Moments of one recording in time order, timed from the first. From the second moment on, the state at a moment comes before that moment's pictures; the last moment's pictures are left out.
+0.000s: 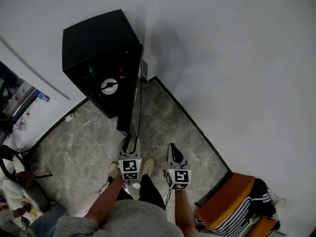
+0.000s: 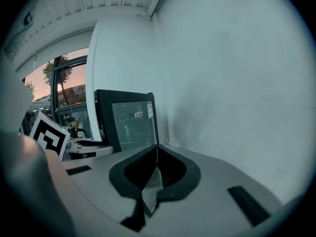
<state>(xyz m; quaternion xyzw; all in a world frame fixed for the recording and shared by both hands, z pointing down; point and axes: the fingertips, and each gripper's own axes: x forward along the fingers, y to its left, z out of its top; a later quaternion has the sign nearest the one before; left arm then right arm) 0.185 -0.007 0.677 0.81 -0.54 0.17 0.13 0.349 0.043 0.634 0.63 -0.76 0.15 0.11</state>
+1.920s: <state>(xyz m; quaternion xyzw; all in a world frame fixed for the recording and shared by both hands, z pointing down) 0.065 0.012 0.505 0.86 -0.50 0.05 0.07 0.221 0.025 0.524 0.56 -0.83 0.07 0.05</state>
